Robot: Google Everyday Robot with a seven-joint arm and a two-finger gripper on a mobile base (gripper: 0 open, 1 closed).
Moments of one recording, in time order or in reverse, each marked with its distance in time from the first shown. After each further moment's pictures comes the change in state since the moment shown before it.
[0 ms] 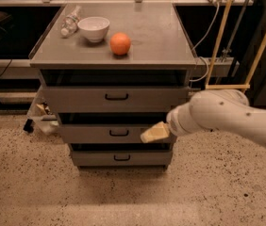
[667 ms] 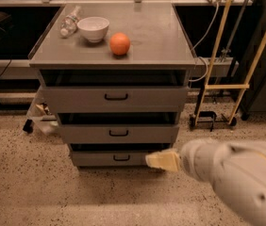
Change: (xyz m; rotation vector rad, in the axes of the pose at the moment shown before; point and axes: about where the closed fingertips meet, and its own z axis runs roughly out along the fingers) arm 0.061 0.054 -0.116 0.186 -0.155 0.172
